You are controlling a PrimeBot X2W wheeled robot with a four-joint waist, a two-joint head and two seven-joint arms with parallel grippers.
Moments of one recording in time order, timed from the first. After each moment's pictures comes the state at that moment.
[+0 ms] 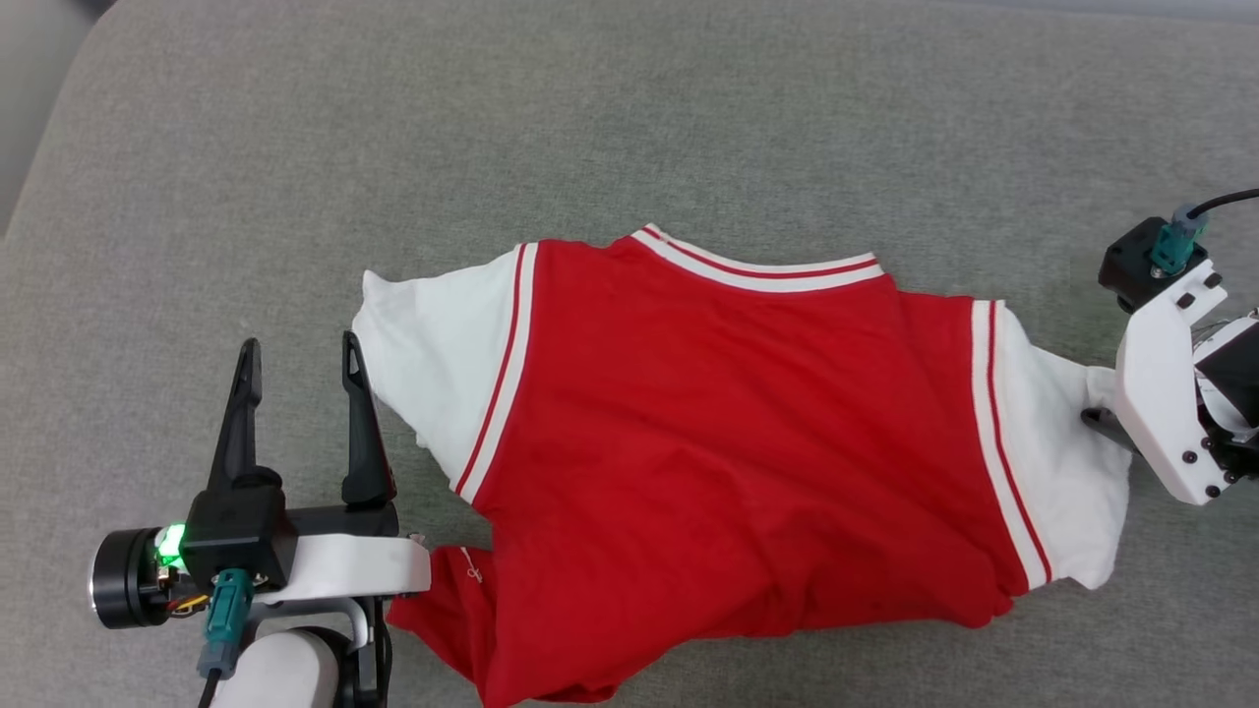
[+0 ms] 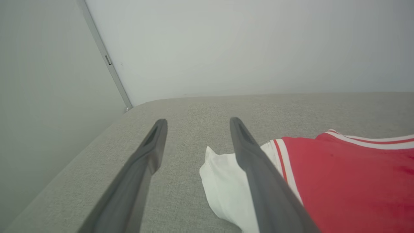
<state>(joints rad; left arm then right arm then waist) -0.14 0.29 -0.26 -0.07 -0.25 0.38 -0.26 -0.80 -0.83 0.83 0.23 0.77 0.13 0.89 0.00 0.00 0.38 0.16</state>
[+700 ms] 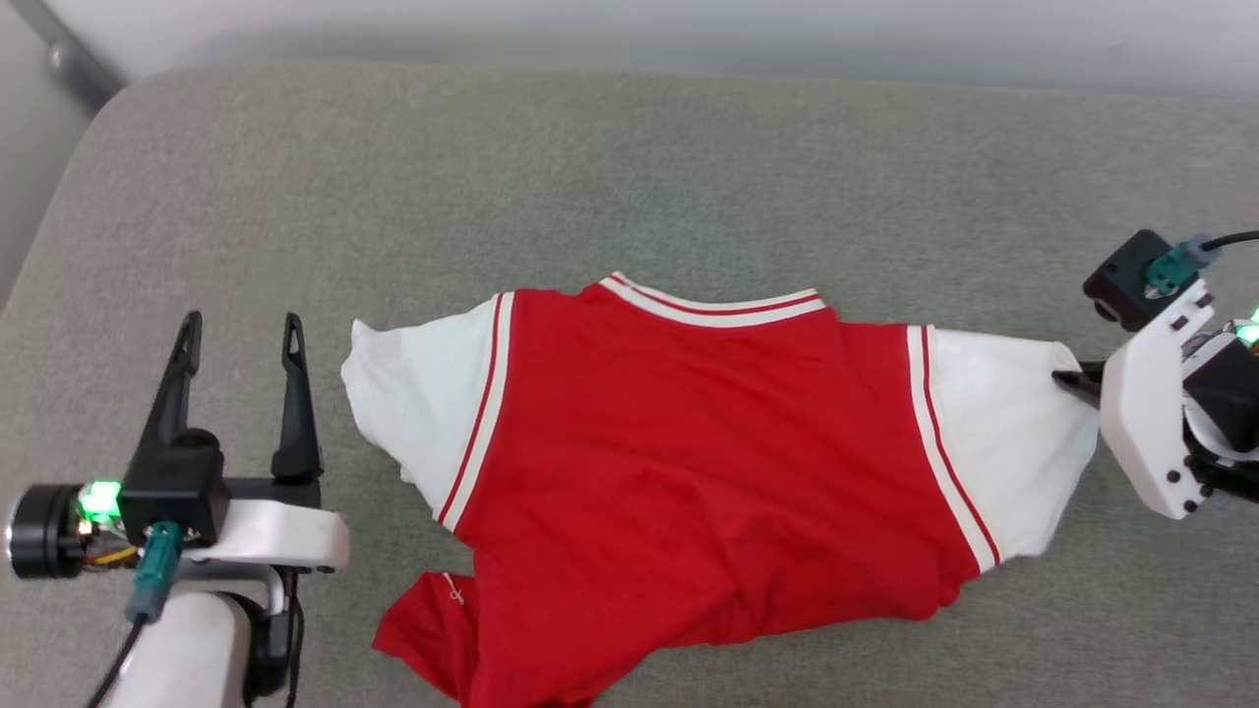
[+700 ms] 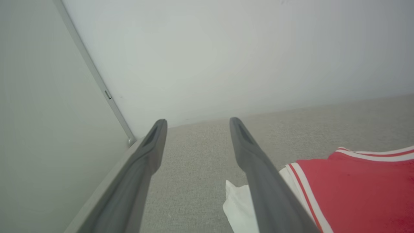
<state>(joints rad) -0.19 0.29 -0.08 0.05 -0.13 0.15 -0.26 -0.84 -0.85 0.98 0.25 0.84 0.13 0.56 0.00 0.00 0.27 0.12</state>
